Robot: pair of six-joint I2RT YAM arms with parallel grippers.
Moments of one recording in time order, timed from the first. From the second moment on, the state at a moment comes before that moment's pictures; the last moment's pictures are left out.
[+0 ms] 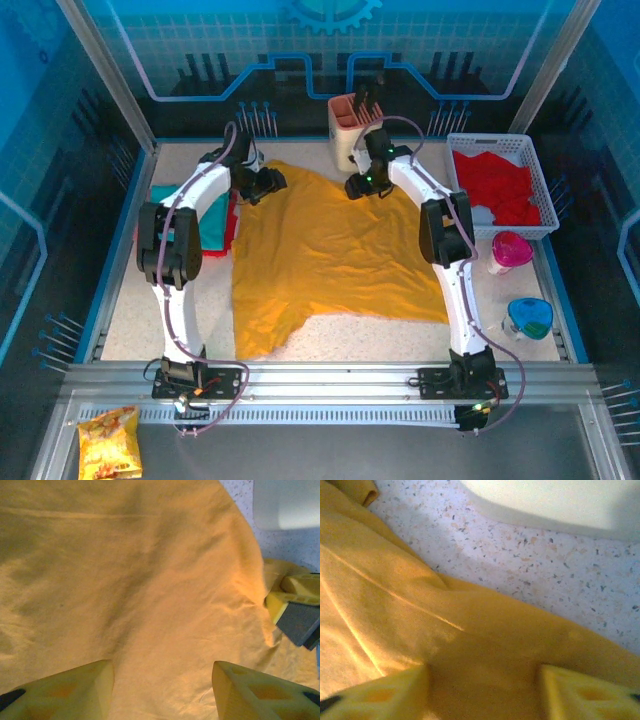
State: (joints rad) left arm -0.11 2.06 1.66 -0.66 0.42 -0.56; right arm 0.30 2.49 2.18 -0.83 -0.19 -0.08
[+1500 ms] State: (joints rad) left arm -0.16 2.35 1.99 -0.66 0.36 -0.58; right arm 0.27 1.76 1.35 -0.63 0.01 0.33
